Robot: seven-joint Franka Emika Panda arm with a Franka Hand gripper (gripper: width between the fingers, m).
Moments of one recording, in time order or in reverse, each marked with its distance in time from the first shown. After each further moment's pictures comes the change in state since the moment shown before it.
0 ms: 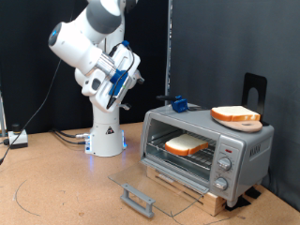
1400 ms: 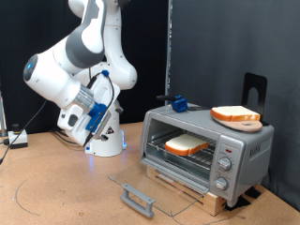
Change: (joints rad) arm -0.035 0.326 -0.029 0.113 -0.108 0.187 -0.123
